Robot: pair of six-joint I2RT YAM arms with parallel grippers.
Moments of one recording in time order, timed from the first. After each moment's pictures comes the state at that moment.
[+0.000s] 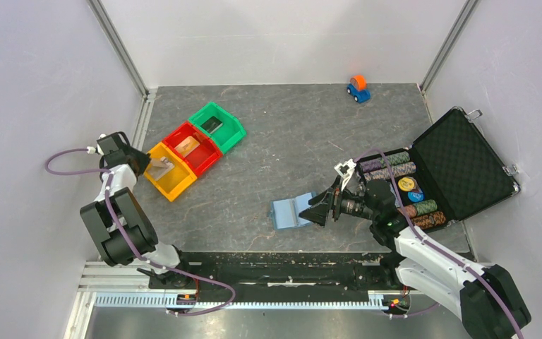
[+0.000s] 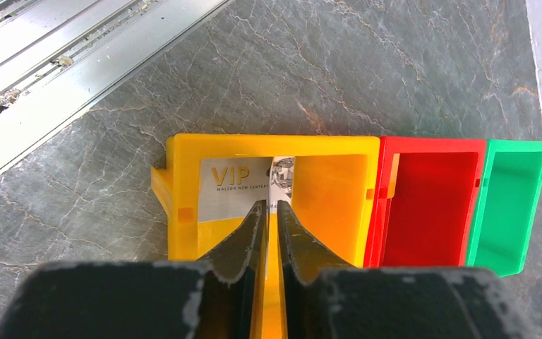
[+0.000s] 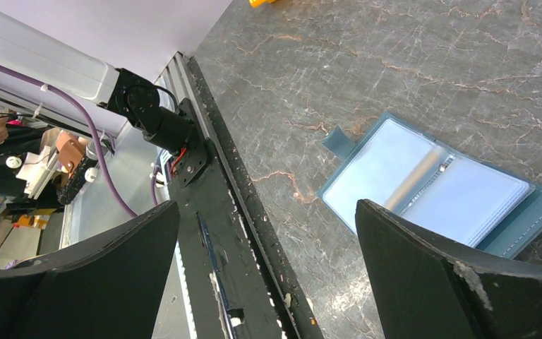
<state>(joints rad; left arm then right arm) 0.51 1.49 0.89 -0.15 0.11 -0.63 0.52 0.87 0.26 0.42 -0.69 0.57</state>
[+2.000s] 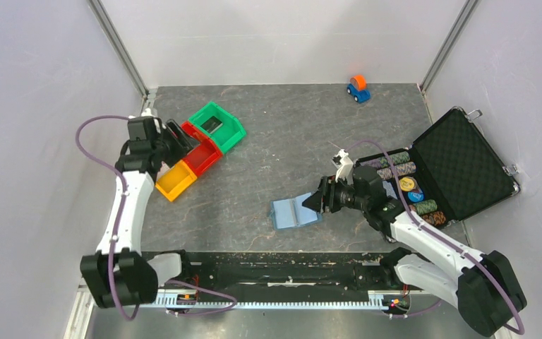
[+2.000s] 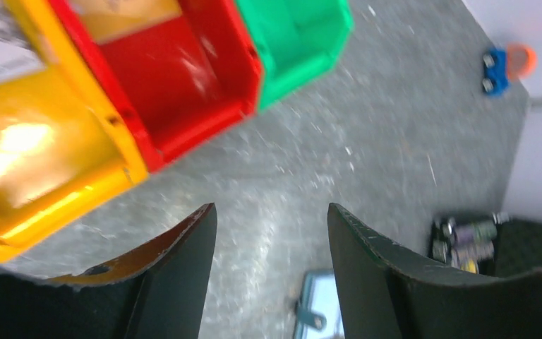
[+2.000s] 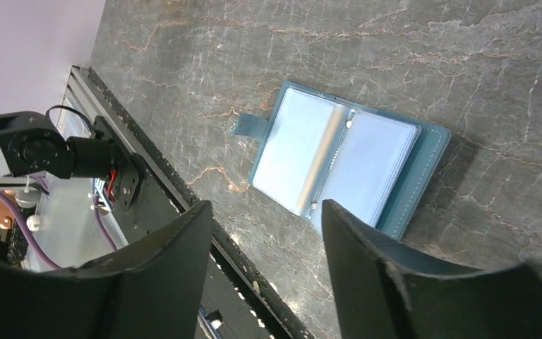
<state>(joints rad) 0.14 1.21 1.06 -0.54 0.20 -0.59 0.53 0.98 0.44 0.04 -0.46 0.53</state>
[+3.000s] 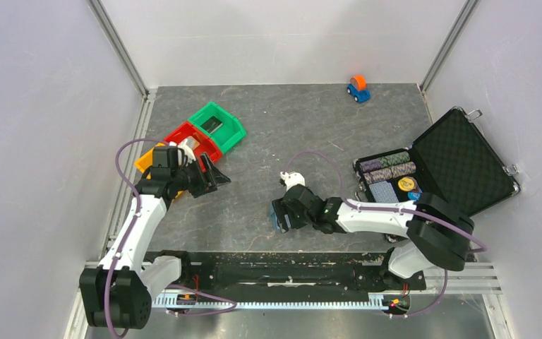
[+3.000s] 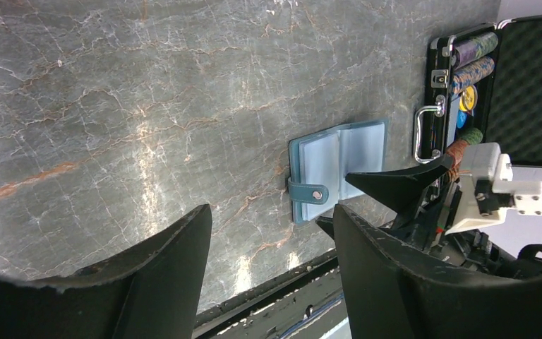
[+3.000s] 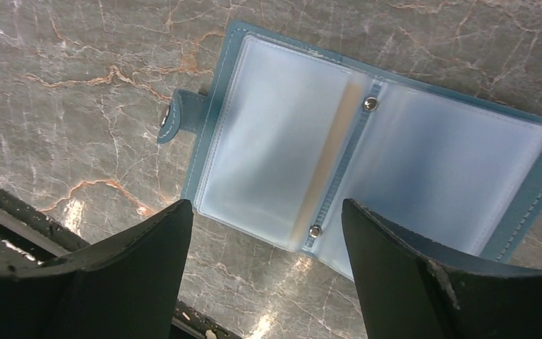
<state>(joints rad) -0.04 1.01 0.72 -0.53 0.53 -0.51 1.04 1.47 0.71 -0.12 0.21 0.54</state>
